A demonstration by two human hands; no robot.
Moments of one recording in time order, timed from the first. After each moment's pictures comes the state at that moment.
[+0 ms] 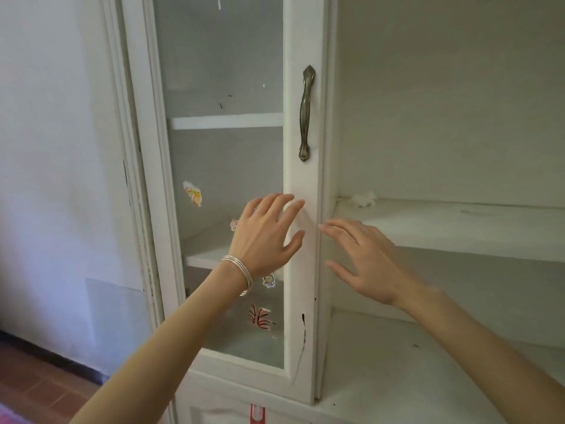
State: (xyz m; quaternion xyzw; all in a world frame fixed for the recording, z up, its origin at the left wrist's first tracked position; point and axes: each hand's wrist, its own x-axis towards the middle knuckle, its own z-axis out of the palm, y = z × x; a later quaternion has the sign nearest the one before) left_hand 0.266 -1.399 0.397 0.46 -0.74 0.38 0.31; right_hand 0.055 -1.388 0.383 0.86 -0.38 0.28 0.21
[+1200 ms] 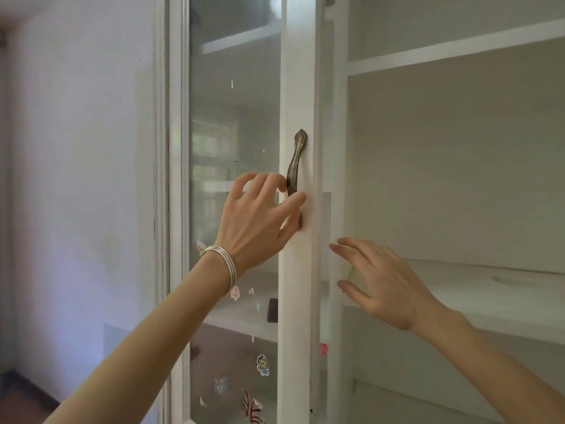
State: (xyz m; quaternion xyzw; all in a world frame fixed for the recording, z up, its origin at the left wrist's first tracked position) left_hand 0.281 -1.366 0.509 0.39 -0.62 0.57 0.36; right_hand 0.054 -1.404 0.442 0.85 -0.34 0.32 0.25
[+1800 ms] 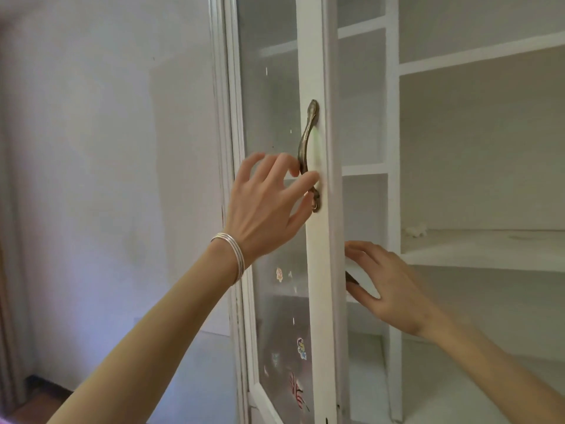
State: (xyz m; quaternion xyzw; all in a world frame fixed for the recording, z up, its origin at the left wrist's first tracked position) left_hand 0.405 -1.244 0.507 0.33 -0.66 0.55 0.38; right_hand 0.191 -1.282 0.402 0.84 -0.36 0.36 0.17
